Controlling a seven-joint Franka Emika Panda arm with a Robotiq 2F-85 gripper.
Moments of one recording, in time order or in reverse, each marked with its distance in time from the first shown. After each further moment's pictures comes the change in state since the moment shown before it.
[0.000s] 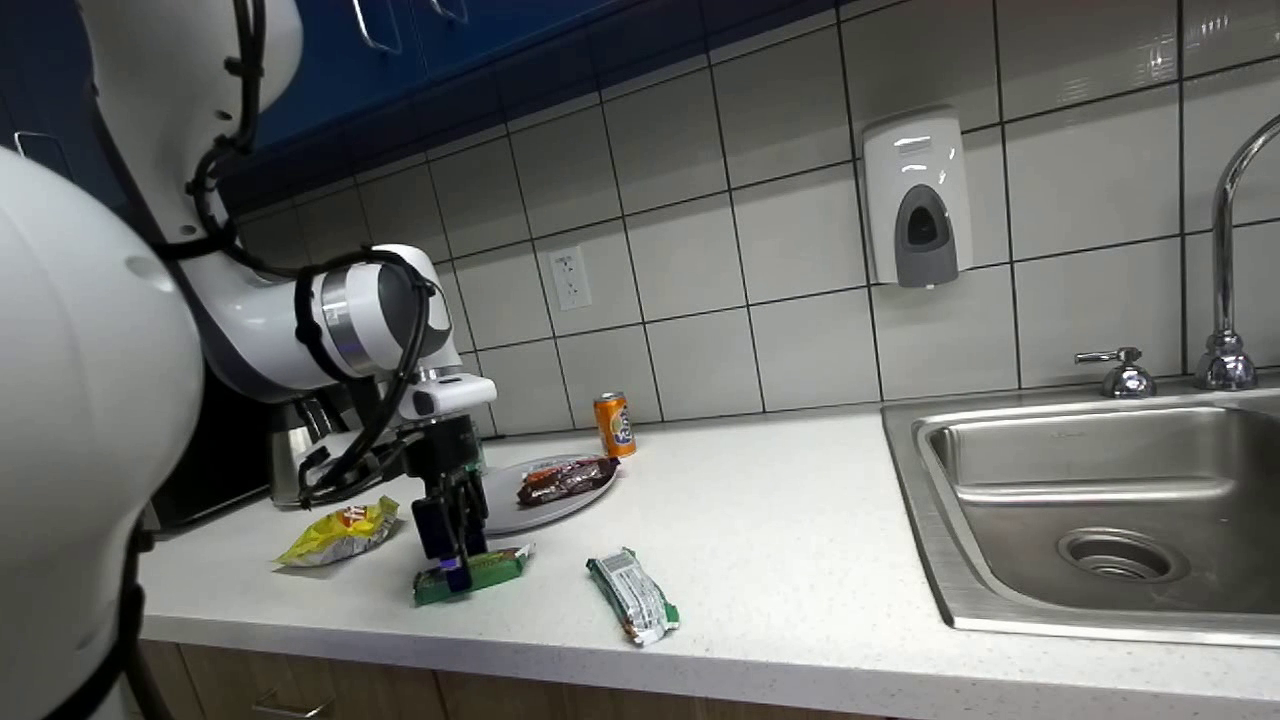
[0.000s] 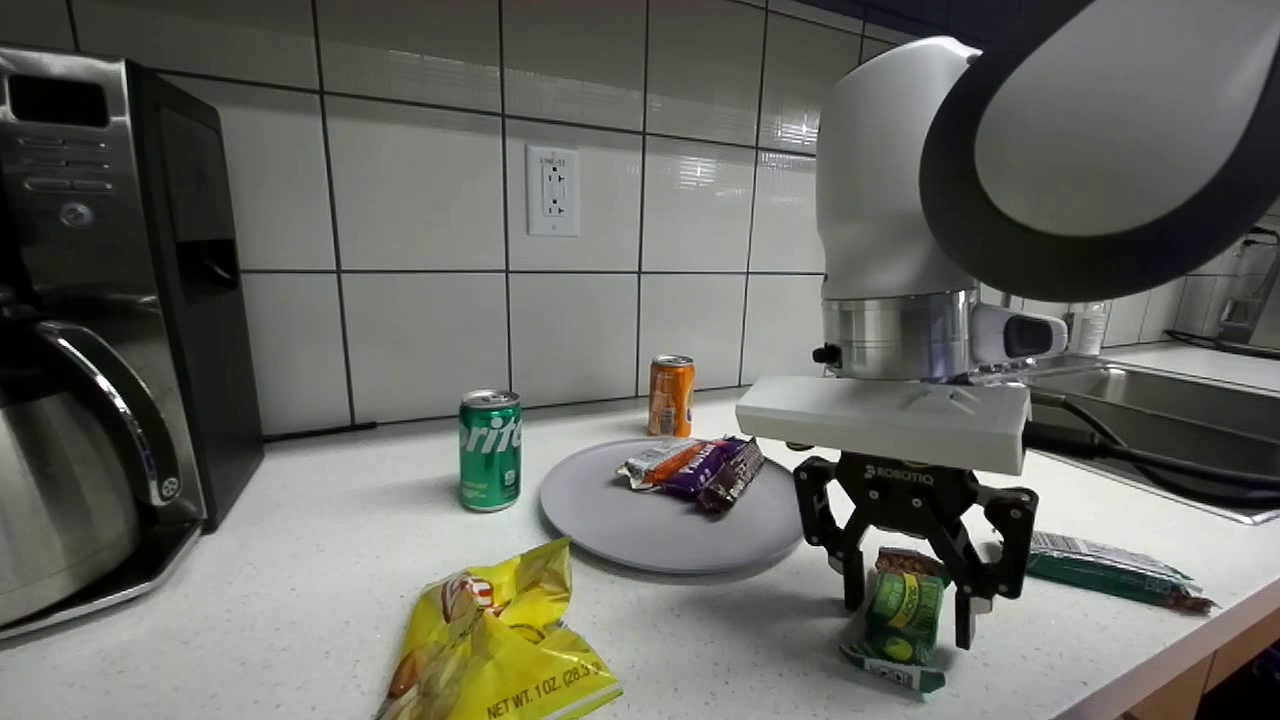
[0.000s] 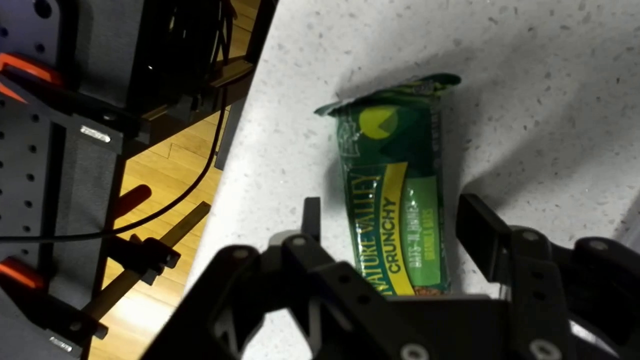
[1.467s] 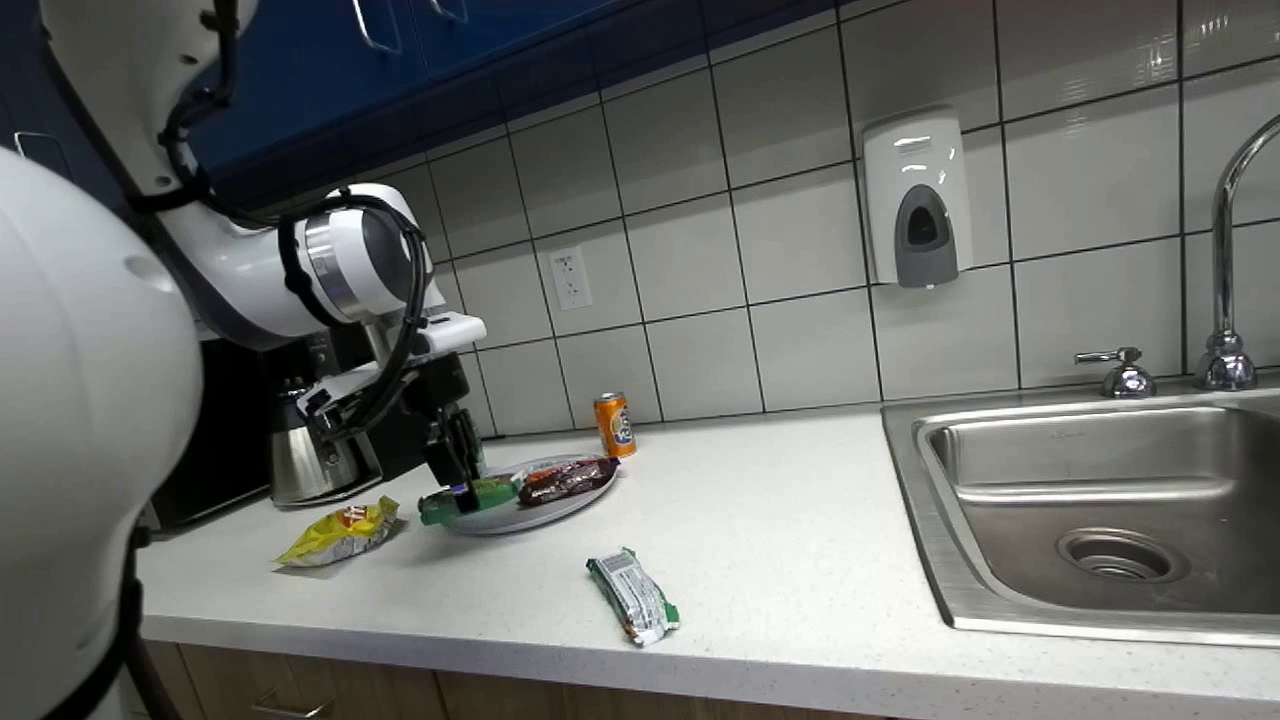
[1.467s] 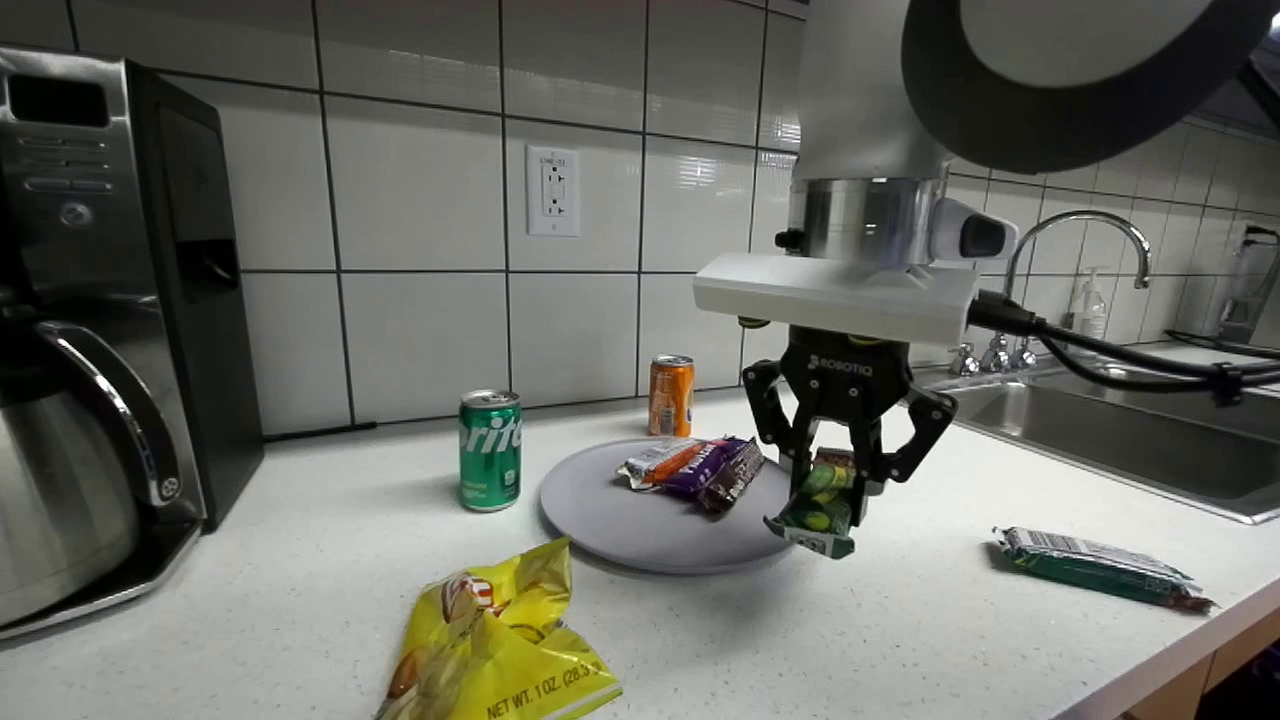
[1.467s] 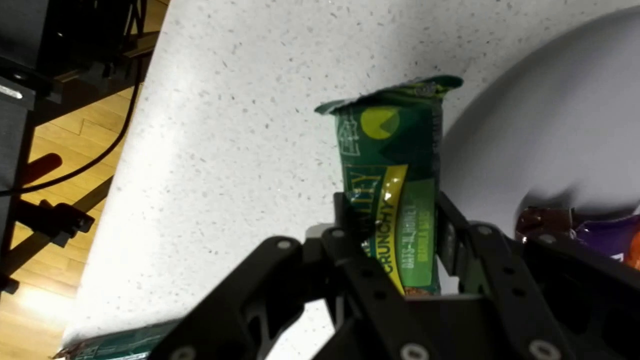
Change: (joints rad) arm -0.002 -0.099 0.020 0.058 -0.026 0.018 -0.039
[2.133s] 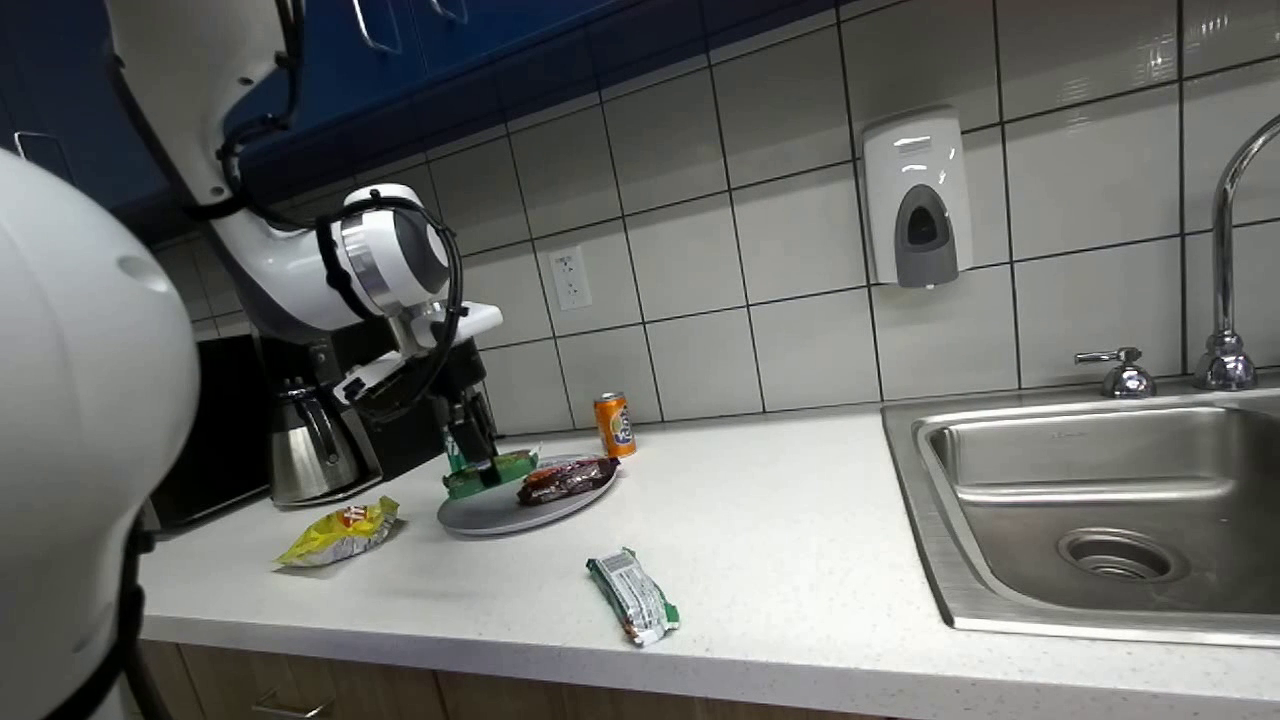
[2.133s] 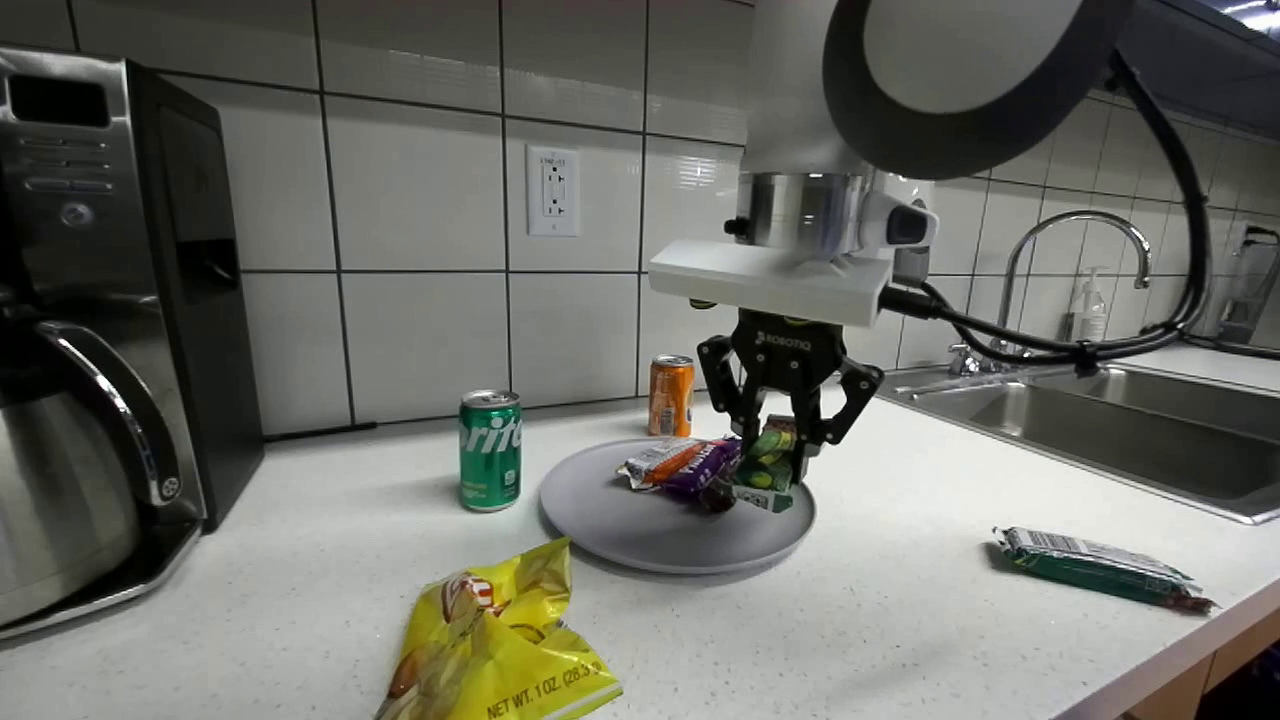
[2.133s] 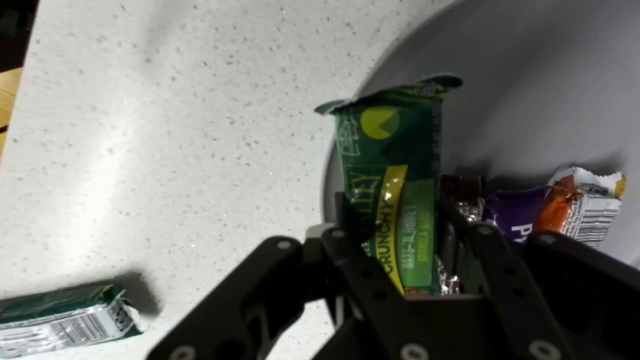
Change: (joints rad) arm -0.014 0.101 -0.003 0.142 -0.083 0.000 -0.005
